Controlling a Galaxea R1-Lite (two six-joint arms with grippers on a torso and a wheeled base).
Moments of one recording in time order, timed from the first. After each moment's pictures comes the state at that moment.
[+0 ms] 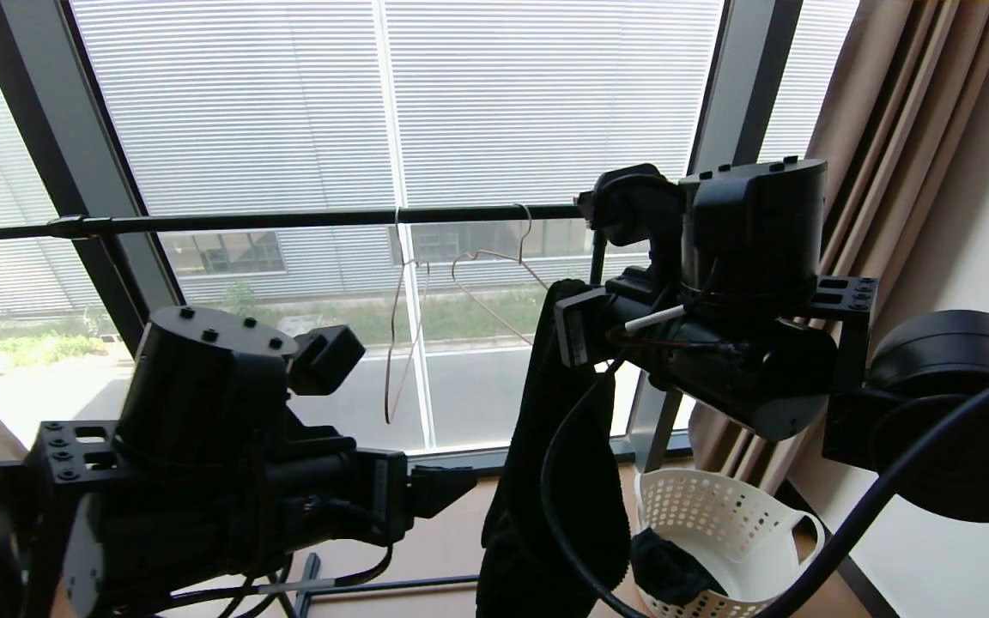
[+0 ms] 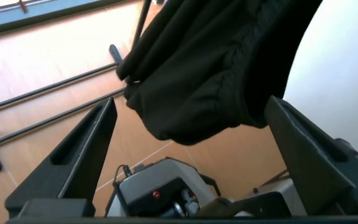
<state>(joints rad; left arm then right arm) -0.72 1.53 -0.76 -0.16 0.02 -0.43 0.81 1.80 -1.19 -0.32 -0.46 0.05</state>
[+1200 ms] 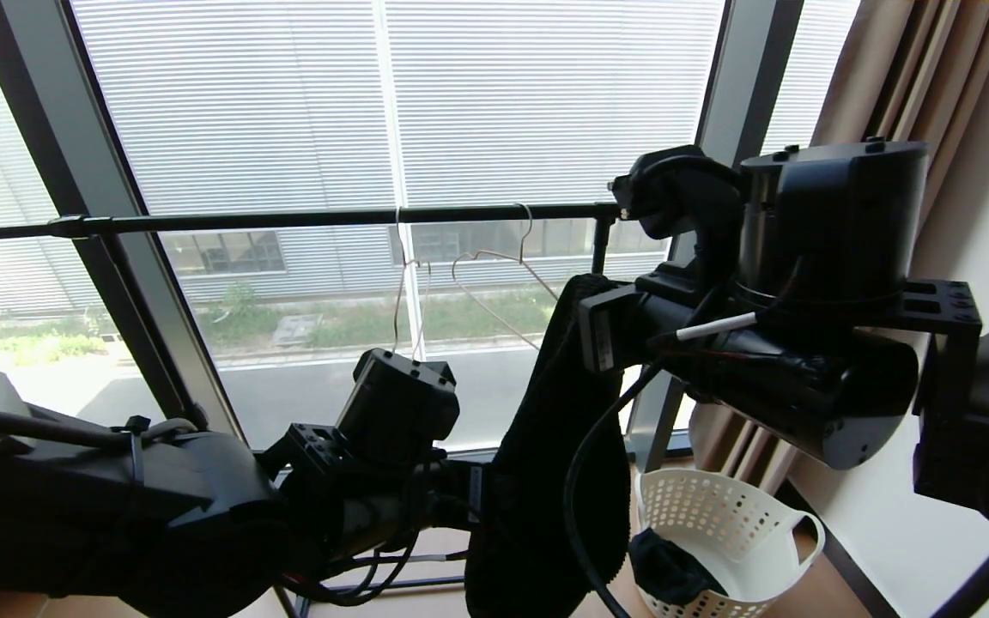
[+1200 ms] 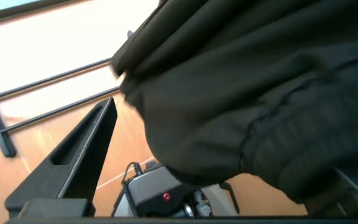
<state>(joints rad) -0.75 1.85 -0.87 -0.25 0.11 -0.45 0.85 1.70 -1.12 -0.32 -0.50 0.06</state>
